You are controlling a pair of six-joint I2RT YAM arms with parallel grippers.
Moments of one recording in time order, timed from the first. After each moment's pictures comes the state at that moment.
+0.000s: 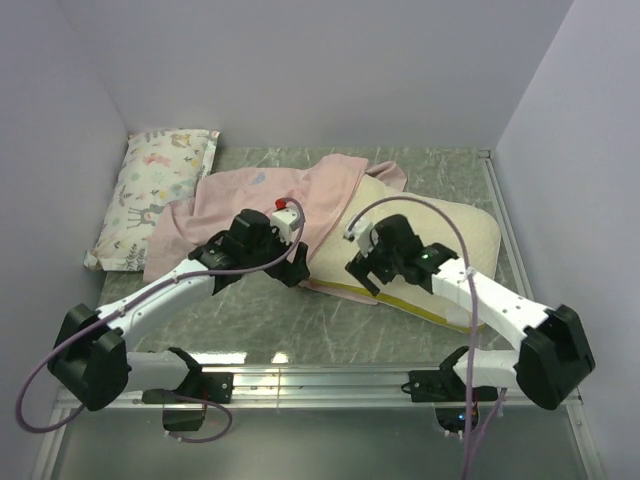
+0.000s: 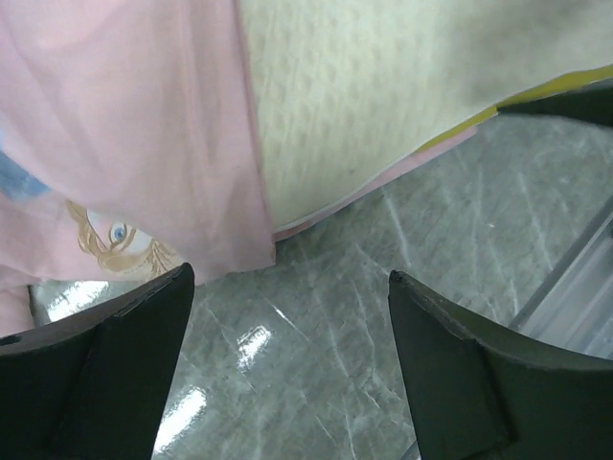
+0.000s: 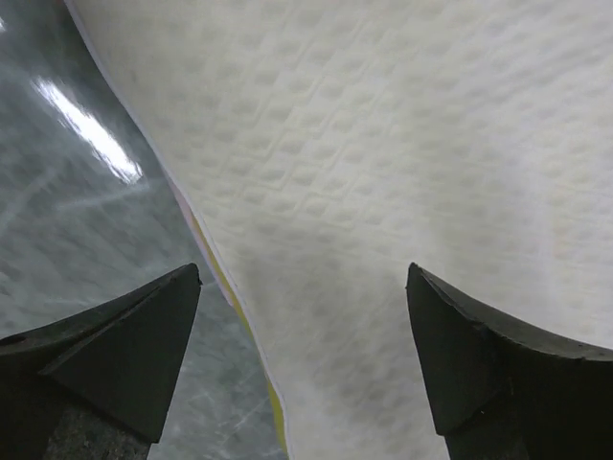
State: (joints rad) left arm -0.63 1.23 0.84 -0.25 0.28 -0.10; right arm 0.60 1.22 0.88 -0.50 -0.07 -0.31
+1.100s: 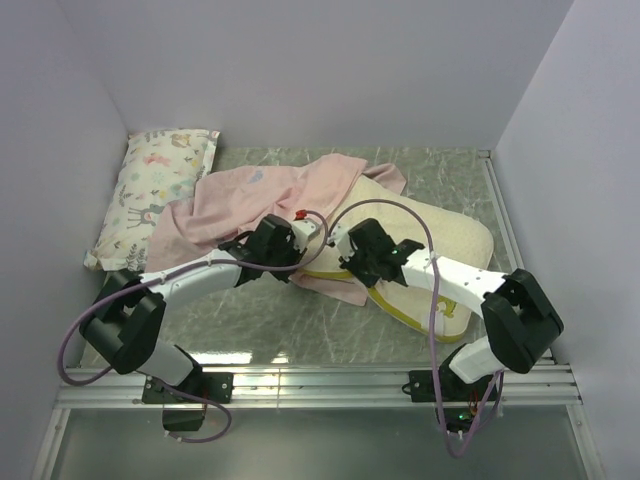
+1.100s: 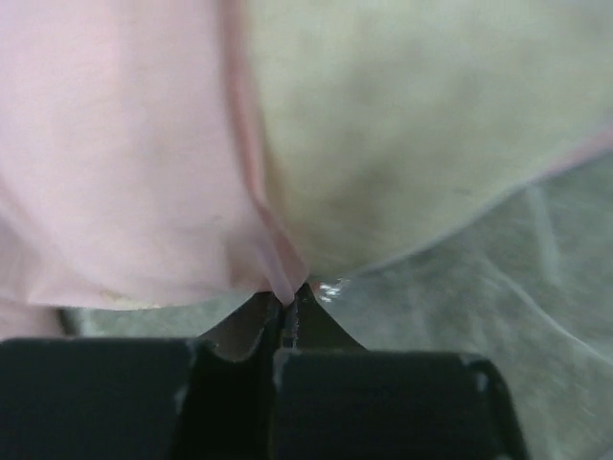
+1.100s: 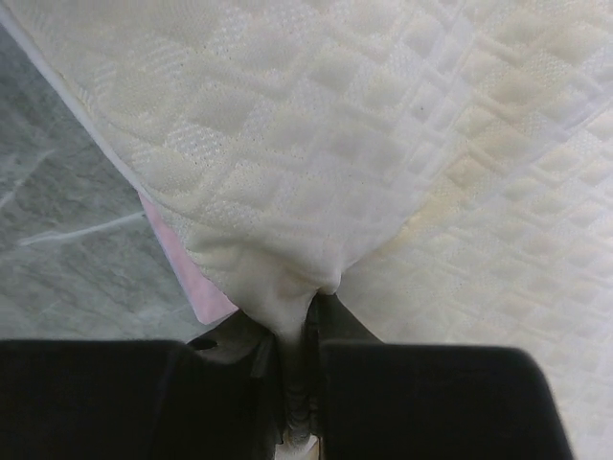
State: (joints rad) left arm -0.68 1.49 0.86 -0.19 0.05 0.03; right arm 0.70 1.47 0.87 -0.40 0.01 -0.28
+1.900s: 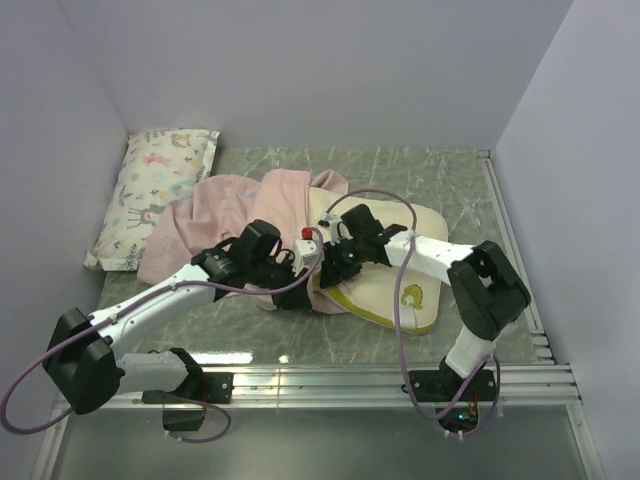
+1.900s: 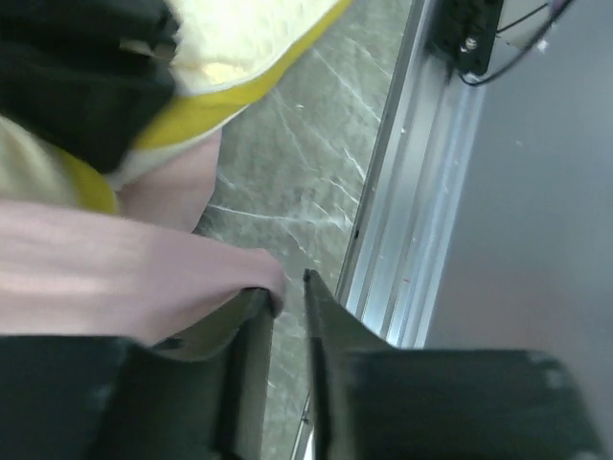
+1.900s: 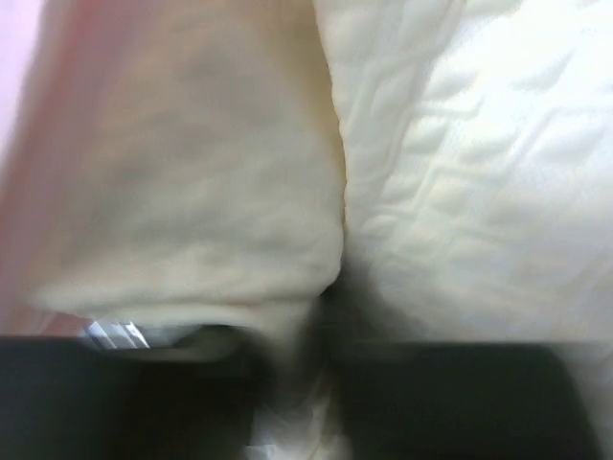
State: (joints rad) left arm -0.75 1.23 0.88 -0.44 0.64 0.09; right arm 0.63 1.72 1.04 -0.32 -0.47 0.18
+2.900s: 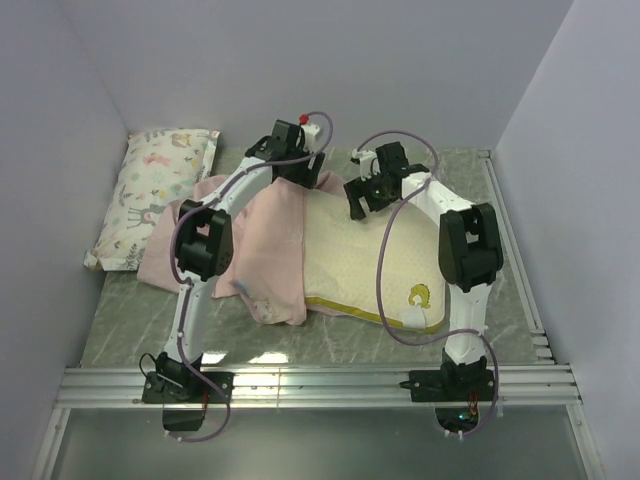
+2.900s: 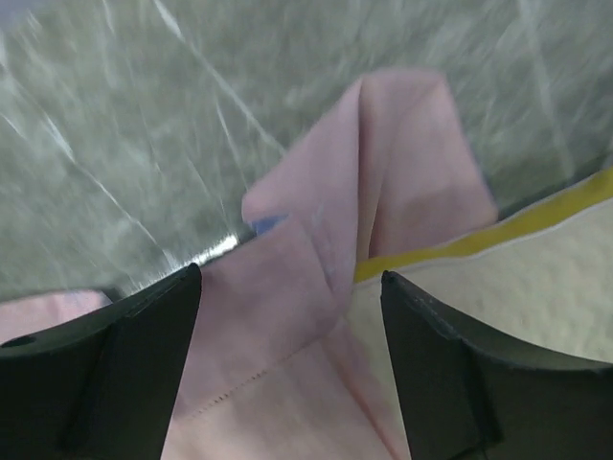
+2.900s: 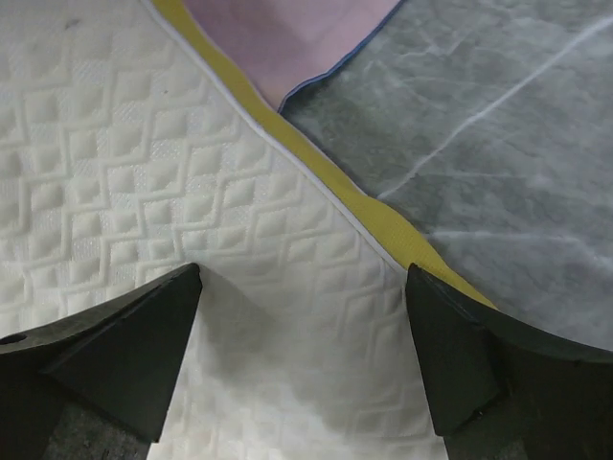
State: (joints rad) left arm -0.42 2.32 2.14 -0.53 0.11 0.06; right arm 0.29 2.07 1.63 -0.53 -0.29 -0.21
